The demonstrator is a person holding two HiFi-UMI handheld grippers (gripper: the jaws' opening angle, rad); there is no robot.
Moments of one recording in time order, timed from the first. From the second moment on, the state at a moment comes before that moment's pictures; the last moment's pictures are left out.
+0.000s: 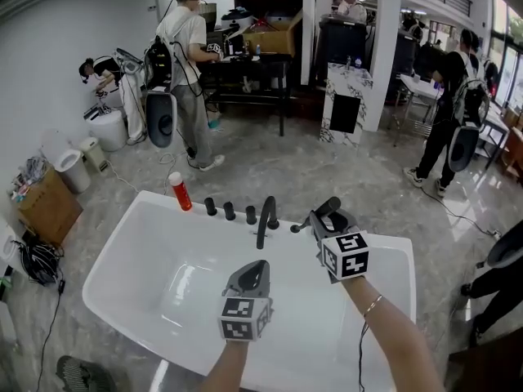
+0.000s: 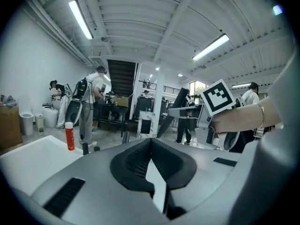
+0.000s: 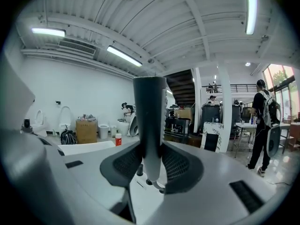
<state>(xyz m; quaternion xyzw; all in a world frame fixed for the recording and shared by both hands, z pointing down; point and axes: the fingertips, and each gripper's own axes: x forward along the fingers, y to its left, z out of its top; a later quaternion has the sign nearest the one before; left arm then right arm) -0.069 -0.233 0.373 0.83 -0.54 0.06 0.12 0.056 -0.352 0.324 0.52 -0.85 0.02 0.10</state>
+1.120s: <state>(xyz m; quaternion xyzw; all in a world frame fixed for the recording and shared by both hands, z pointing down) -0.078 -0.201 0.349 0.82 -0.55 0.06 0.11 0.047 -0.321 0.314 0.51 -0.85 0.00 0.12</state>
